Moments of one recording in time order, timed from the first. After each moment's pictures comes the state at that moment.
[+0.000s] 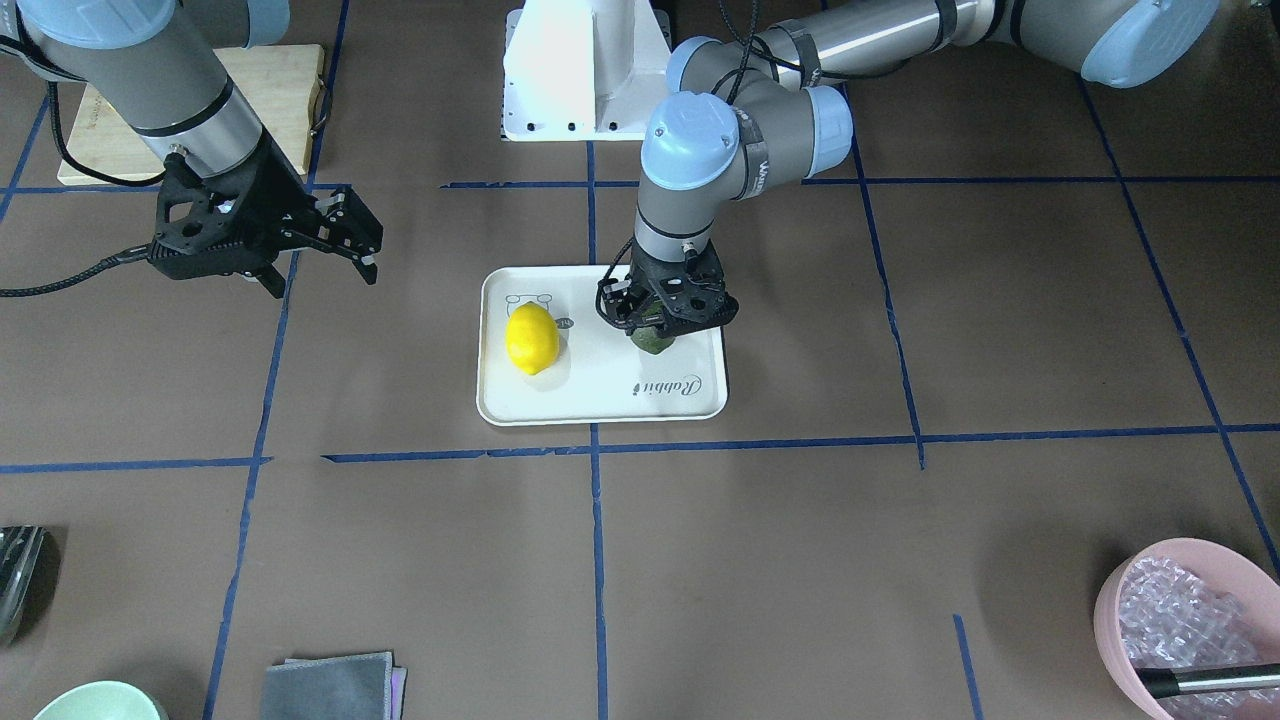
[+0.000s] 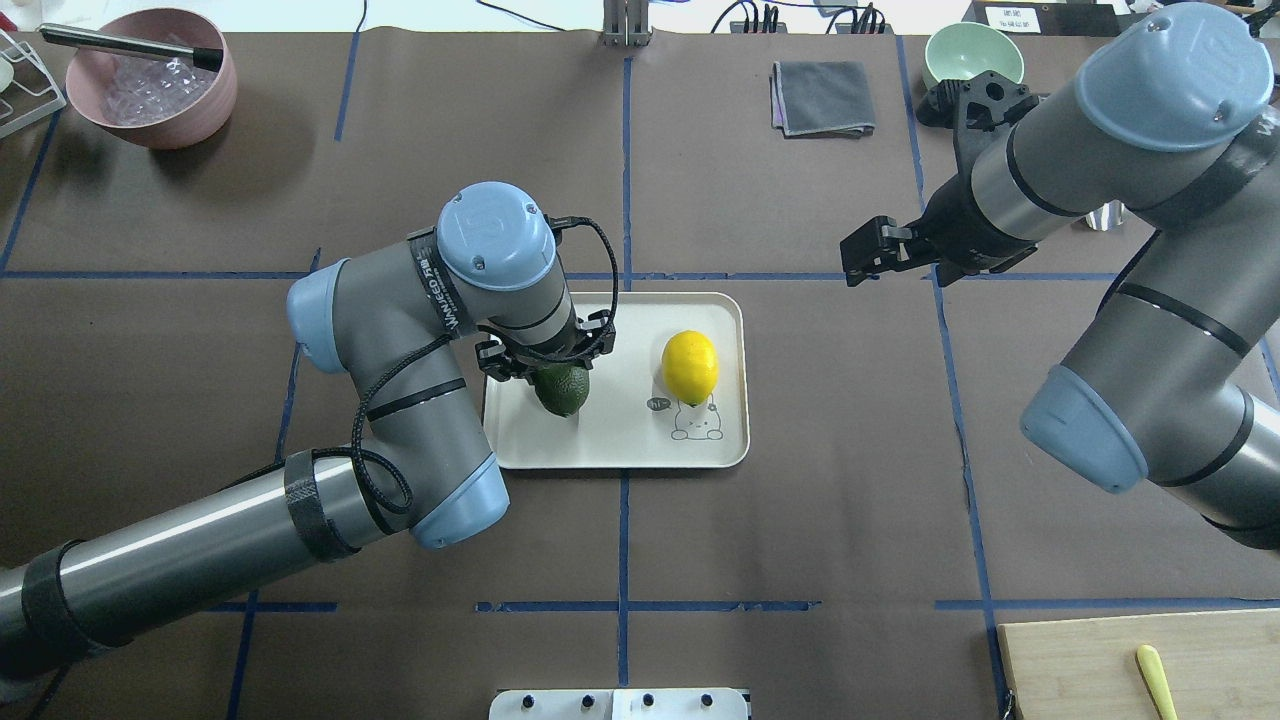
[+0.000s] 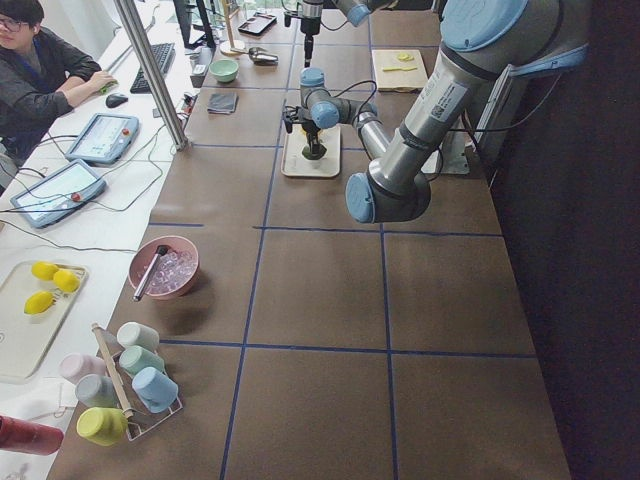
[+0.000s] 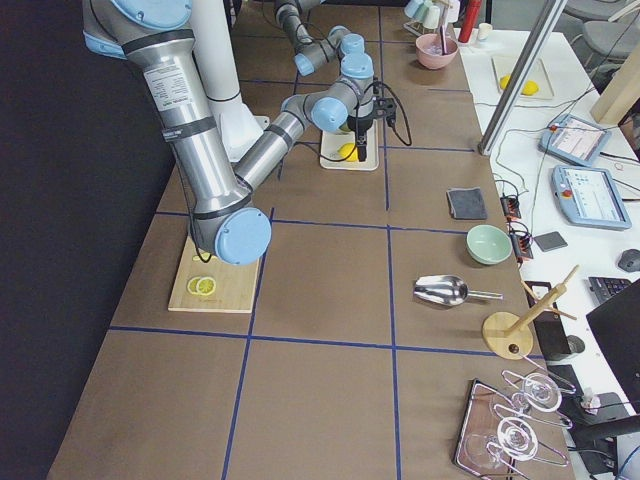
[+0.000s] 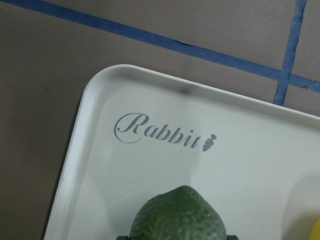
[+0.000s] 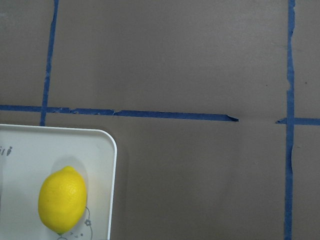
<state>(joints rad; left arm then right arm) -0.55 -2.34 -1.50 -1.67 -1.92 -1.46 0.83 -1.20 2.01 -1.57 2.09 0.97</state>
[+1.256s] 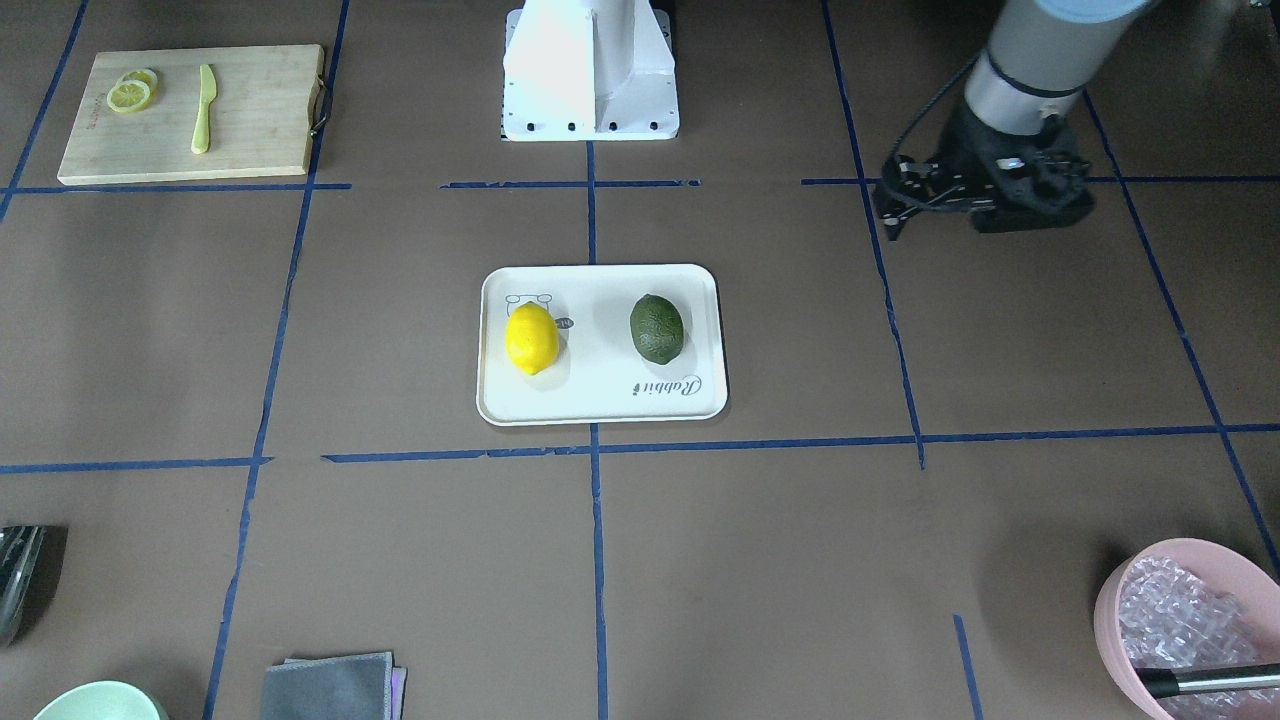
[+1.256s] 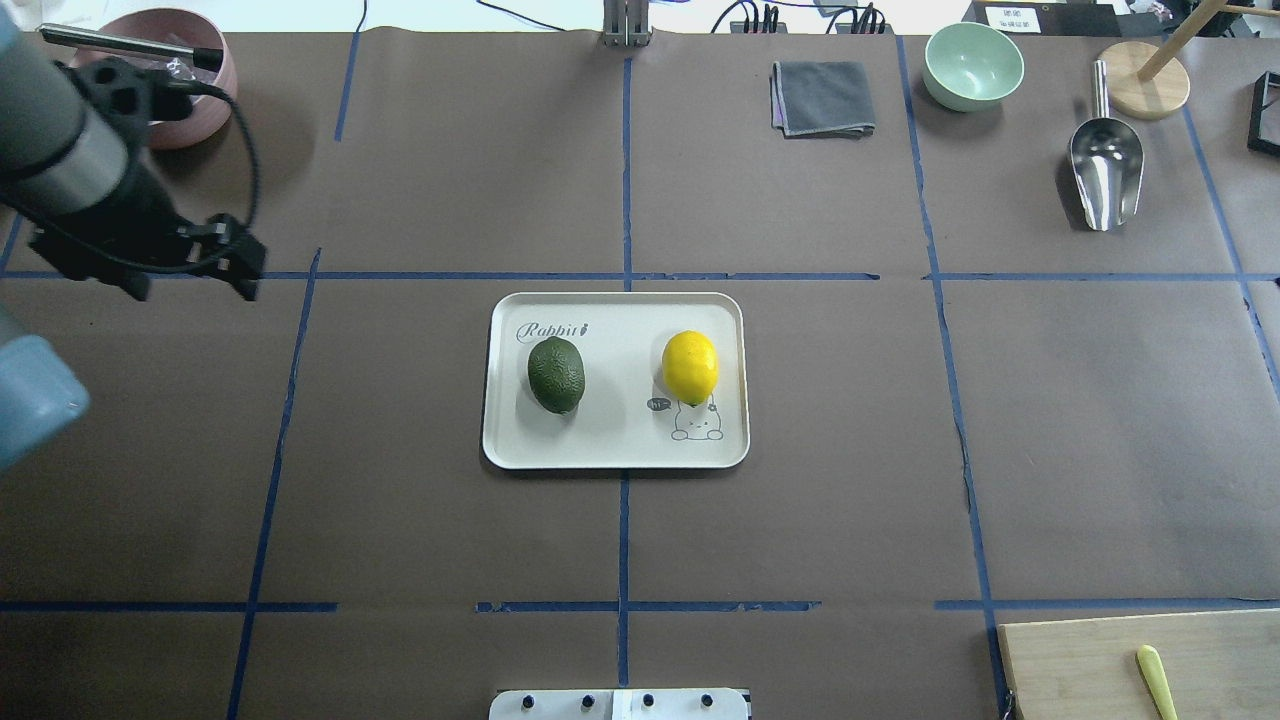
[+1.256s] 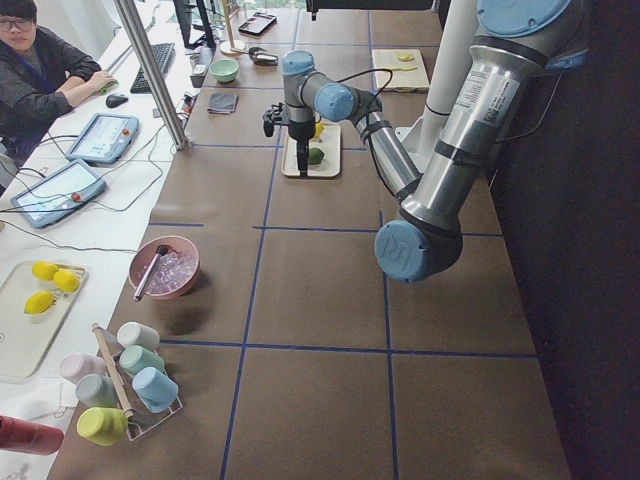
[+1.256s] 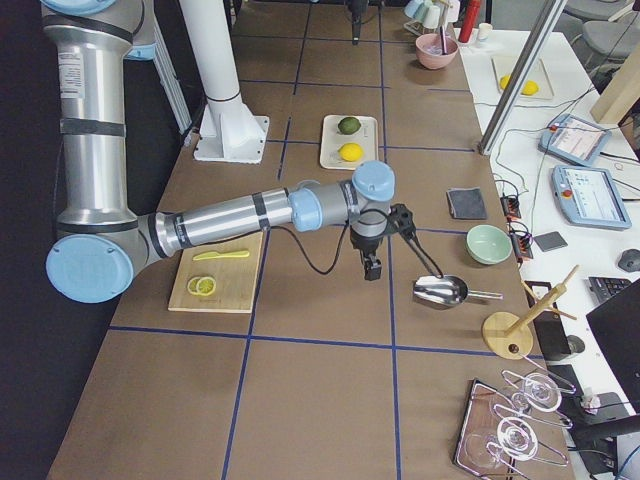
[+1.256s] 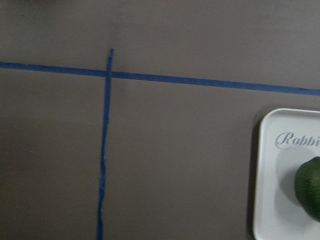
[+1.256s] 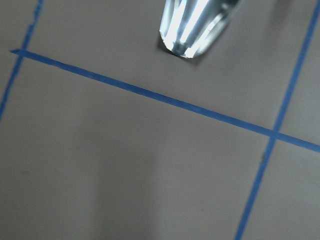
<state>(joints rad) -0.98 -1.89 -2.11 -1.18 -2.17 -0.75 1.42 -1.60 1.79 -1.56 2.36 -0.06</state>
